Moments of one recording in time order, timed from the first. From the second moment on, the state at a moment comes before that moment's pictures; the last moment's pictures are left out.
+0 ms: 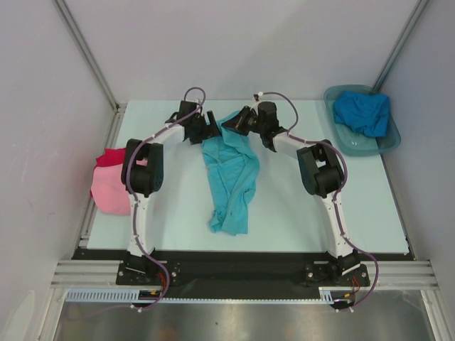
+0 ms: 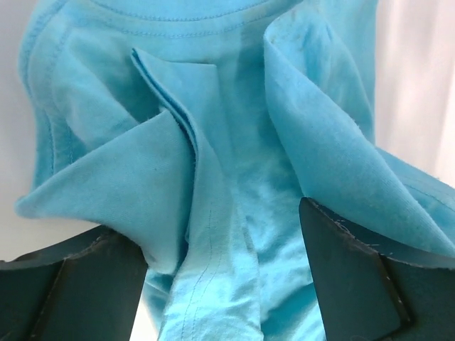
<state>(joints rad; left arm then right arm) -0.24 2.29 1.74 -0.26 0.24 -0.50 0.43 2.39 1.77 0.39 -0.52 1.02</state>
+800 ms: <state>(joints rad) -0.10 2.09 1.67 -0.38 0.05 -0.50 0.47 2.50 1.90 0.43 -0.53 1.08</state>
